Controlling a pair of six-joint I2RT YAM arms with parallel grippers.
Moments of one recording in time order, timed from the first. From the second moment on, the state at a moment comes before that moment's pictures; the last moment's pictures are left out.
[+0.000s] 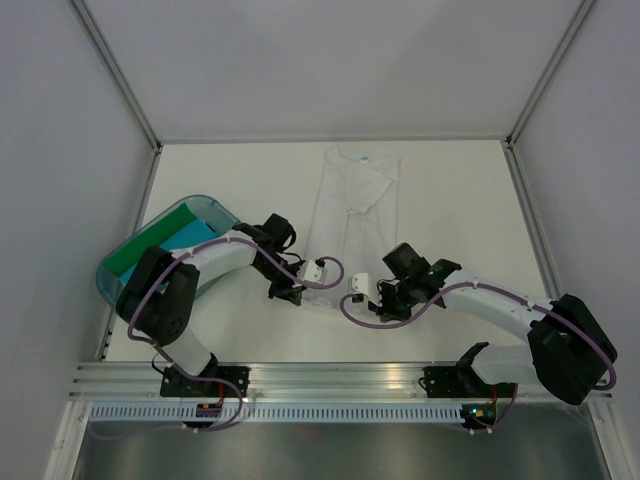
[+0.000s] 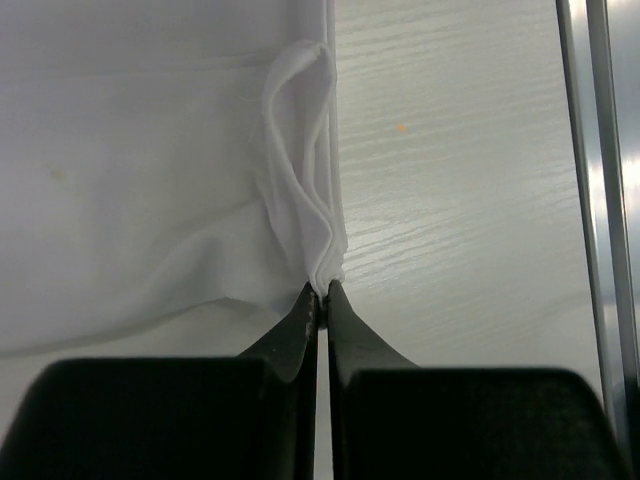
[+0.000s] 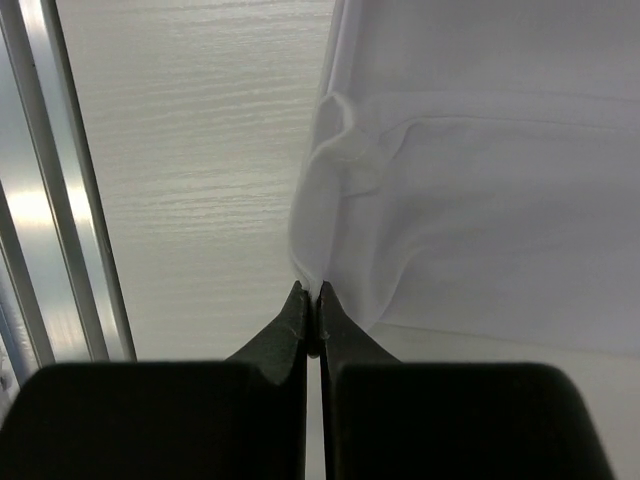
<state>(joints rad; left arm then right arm) -0.55 1.63 0.92 -0.75 0.71 1.19 0.70 1.27 0.65 -0.57 -0.45 -0.72</state>
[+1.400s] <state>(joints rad) -0.63 1.48 0.80 -0.73 0.71 1.07 0.76 1.25 0.61 -0.62 -0.35 -0.80</state>
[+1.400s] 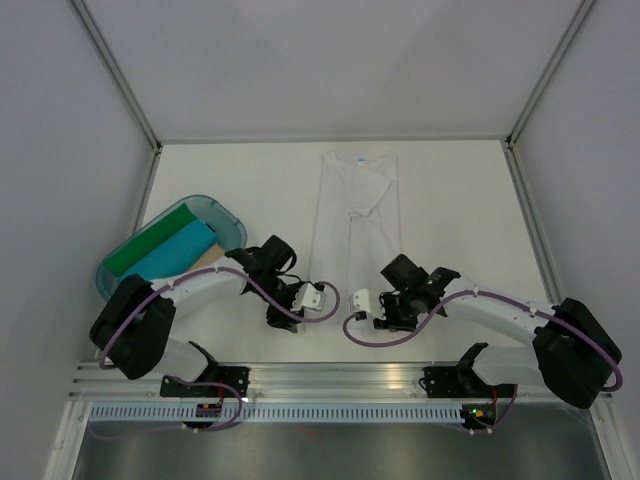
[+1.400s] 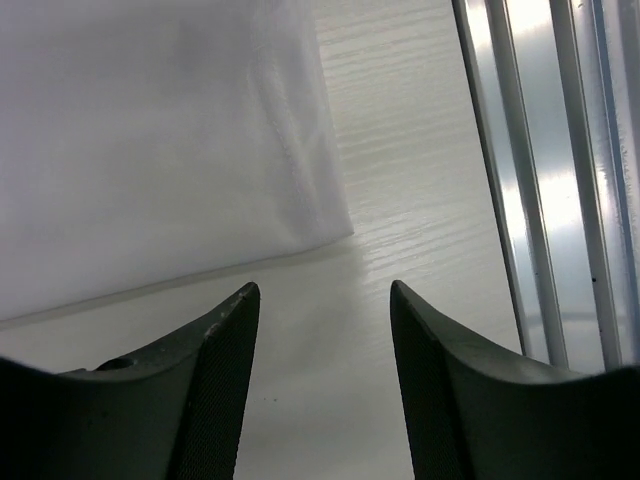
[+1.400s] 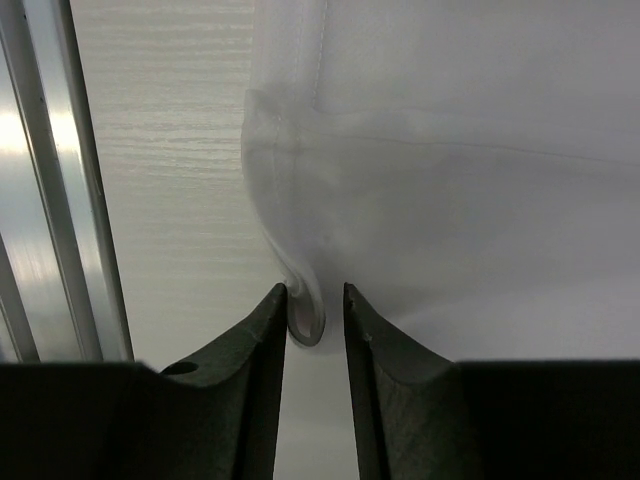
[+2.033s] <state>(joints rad) -0.90 1.35 0.57 -0.30 0.54 1.16 0.79 1.16 0.52 -0.62 -0.31 -0.81</state>
